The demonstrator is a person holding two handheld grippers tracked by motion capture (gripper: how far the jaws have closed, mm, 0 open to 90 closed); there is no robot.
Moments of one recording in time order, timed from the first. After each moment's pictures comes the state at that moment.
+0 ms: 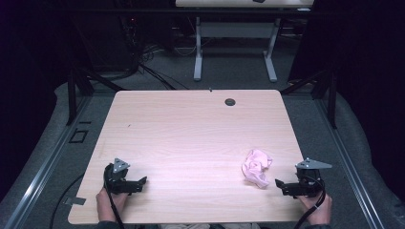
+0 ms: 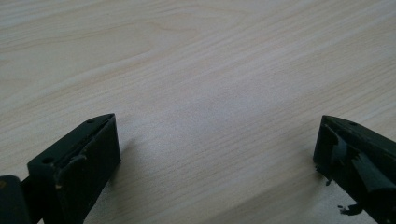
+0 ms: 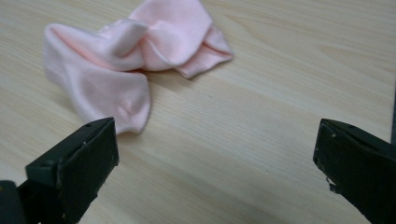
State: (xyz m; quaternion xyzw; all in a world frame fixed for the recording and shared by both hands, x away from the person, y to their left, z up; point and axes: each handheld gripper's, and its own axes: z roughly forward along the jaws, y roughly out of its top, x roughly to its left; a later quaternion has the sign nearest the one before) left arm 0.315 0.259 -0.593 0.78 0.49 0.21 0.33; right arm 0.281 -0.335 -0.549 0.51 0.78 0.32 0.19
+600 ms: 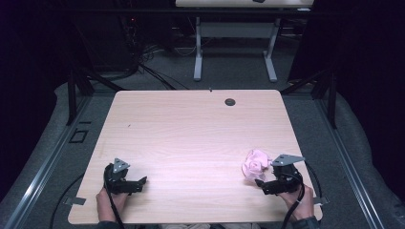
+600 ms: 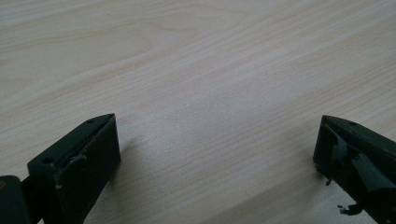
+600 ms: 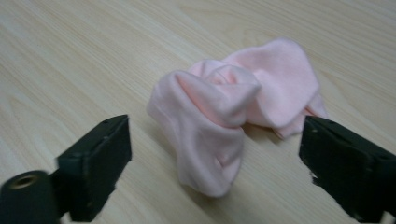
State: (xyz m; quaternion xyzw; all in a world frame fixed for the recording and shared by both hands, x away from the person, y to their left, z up) left arm 0.315 0.259 -0.593 0.78 0.49 0.21 0.33; right arm 0.293 -0.270 -0.531 0.41 0.84 0.32 0.16
